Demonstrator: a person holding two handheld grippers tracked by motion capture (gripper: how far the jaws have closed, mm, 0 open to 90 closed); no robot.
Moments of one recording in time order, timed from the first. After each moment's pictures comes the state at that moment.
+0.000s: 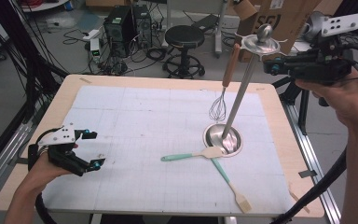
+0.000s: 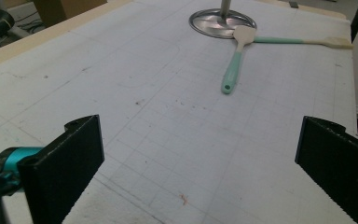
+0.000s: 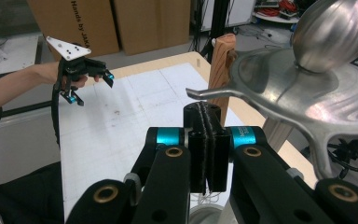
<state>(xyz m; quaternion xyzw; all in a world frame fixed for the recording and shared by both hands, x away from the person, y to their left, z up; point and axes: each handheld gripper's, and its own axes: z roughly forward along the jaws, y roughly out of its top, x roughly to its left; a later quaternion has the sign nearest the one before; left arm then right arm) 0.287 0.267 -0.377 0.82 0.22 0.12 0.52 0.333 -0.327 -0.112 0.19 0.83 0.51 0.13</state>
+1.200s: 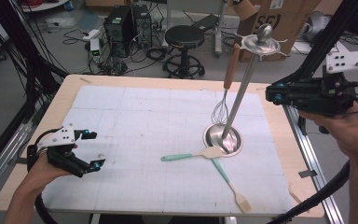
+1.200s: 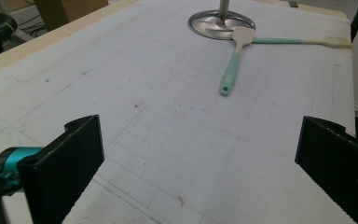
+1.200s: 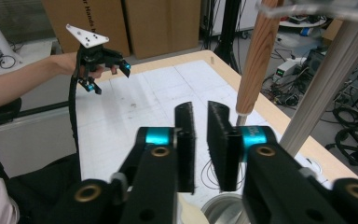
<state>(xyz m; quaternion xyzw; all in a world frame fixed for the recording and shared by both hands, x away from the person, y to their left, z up) 0.283 0.265 -0.373 0.82 0.21 0.12 0.52 0.294 -0.338 -0.152 0.19 0.82 0.53 0.12</state>
